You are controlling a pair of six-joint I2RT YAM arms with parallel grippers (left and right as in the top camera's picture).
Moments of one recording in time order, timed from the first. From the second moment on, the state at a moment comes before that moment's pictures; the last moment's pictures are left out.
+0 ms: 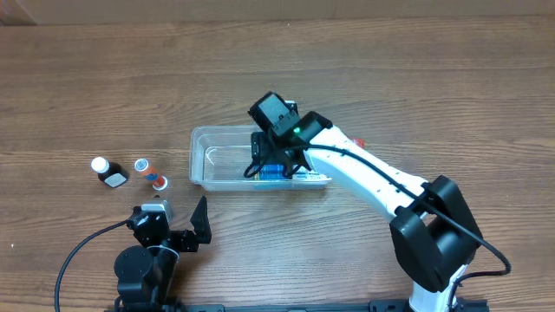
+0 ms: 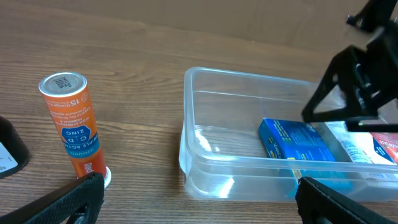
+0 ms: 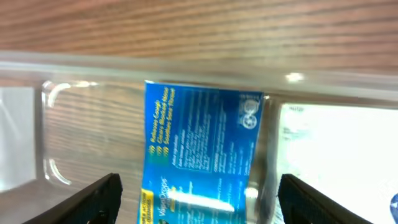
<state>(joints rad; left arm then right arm) 0.02 0.02 0.13 -0.42 0.15 -0.17 0.72 1.95 1.51 -0.79 0.06 0.65</state>
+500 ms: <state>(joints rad) 0.02 0.02 0.13 -0.42 0.15 -0.17 0.21 1.63 1.49 -1.06 0.09 0.60</state>
